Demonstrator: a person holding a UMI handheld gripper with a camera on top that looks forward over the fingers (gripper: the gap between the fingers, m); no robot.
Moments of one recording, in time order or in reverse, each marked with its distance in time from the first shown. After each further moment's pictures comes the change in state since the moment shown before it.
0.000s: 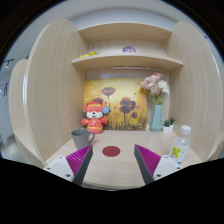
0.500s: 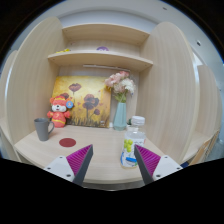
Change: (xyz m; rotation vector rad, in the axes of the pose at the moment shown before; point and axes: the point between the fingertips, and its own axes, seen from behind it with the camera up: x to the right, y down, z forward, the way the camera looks) arm 0.161 0.041 -0.026 0.043 0.279 -0.062
